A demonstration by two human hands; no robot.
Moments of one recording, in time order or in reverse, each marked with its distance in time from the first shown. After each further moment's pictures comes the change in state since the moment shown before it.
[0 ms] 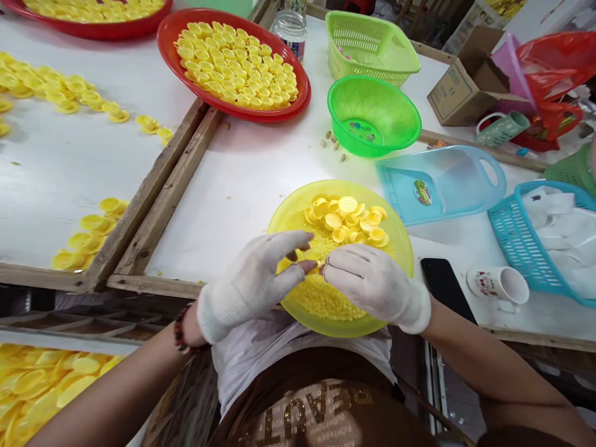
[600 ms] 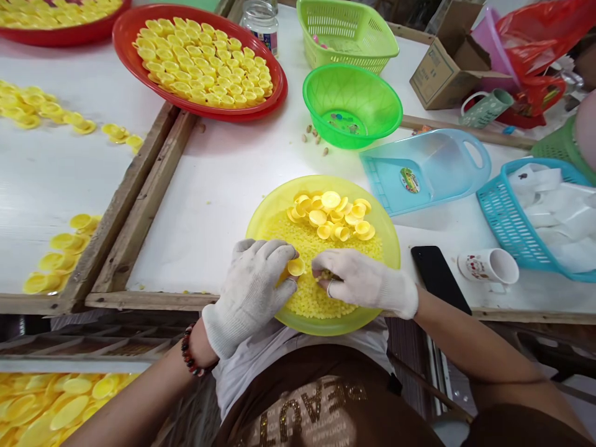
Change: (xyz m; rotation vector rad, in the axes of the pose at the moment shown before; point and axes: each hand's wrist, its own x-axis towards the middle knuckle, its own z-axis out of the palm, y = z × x) left_hand 0.000 0.003 0.033 0.437 -0.087 0.087; right_hand -0.006 0.009 0.011 0.583 -0.211 0.331
